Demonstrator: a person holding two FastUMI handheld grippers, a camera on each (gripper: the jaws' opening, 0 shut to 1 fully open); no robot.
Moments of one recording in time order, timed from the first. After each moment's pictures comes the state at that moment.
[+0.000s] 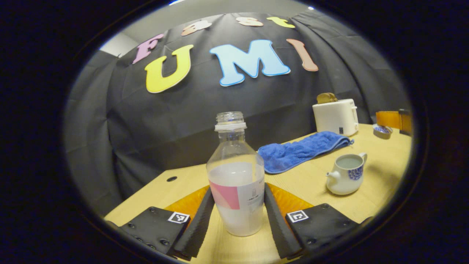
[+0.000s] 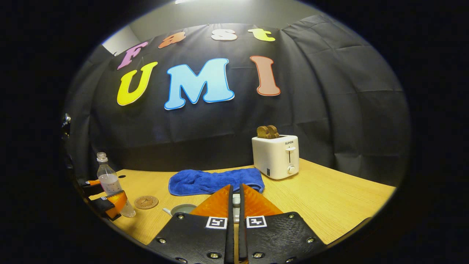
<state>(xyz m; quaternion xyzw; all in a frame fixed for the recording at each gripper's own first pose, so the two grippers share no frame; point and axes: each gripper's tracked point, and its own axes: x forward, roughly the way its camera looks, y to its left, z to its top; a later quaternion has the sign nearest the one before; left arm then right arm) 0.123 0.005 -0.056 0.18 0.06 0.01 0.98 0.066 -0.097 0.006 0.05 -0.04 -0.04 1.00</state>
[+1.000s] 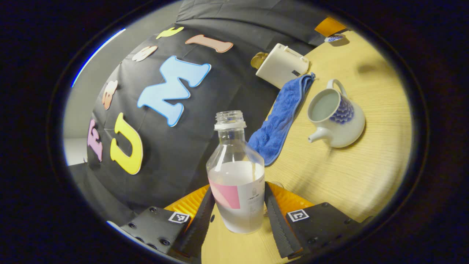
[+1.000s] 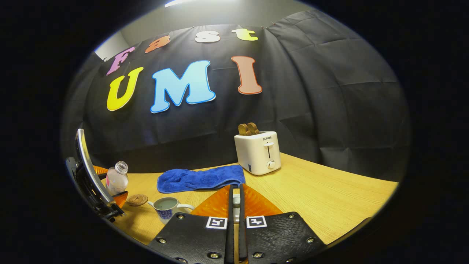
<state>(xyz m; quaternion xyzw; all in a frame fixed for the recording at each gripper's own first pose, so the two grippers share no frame) 0.141 -0.038 -0.054 0.54 0.05 -0.03 0.84 0.043 -0.146 -0.014 0.08 -0.03 -0.08 0.99</state>
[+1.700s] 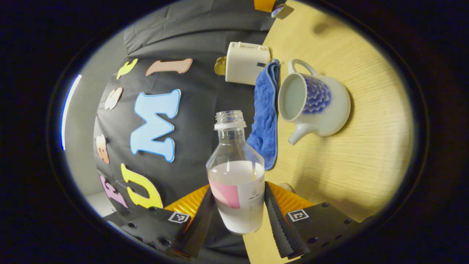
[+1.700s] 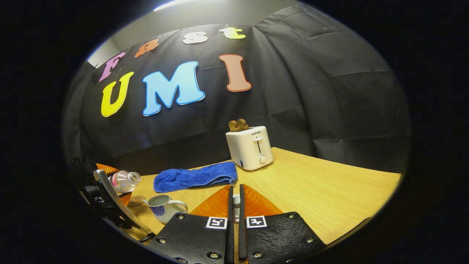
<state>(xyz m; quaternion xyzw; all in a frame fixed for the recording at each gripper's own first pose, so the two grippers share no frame) 0.146 -0.069 -0.047 0.69 0.02 -0.05 0.72 0.036 -0.160 -0.025 0.10 -0.02 -0.08 0.99</state>
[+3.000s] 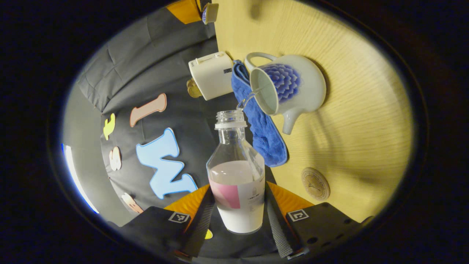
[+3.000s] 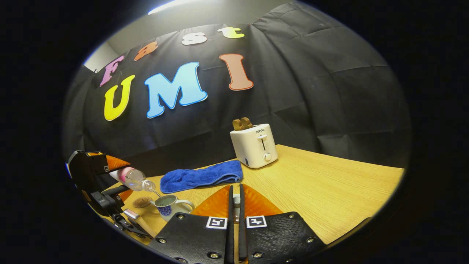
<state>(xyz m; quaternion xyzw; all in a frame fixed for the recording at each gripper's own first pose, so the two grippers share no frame) 0.150 -0.084 -0.021 0.84 -0.02 -0.06 0.54 0.033 -0.153 -0.024 0.12 -0.02 -0.06 0.99</state>
